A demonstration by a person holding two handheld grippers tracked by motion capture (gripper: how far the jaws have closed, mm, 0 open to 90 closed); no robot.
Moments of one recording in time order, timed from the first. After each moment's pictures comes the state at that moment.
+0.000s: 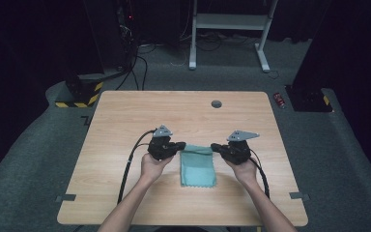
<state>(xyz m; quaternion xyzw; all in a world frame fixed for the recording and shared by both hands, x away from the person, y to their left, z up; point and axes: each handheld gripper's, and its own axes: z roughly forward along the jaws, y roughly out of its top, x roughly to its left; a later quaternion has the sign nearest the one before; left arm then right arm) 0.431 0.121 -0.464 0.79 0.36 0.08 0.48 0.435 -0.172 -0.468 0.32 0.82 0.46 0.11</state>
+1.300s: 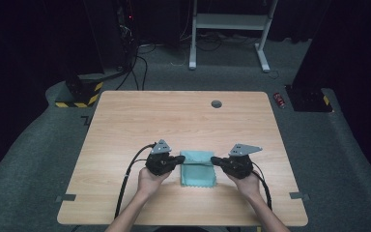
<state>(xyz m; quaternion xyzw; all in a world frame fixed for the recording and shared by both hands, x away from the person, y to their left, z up) 0.388 0.123 -0.478 0.81 0.34 0.08 0.48 0.397 -0.178 -0.479 0.29 0.83 0.47 0.09</state>
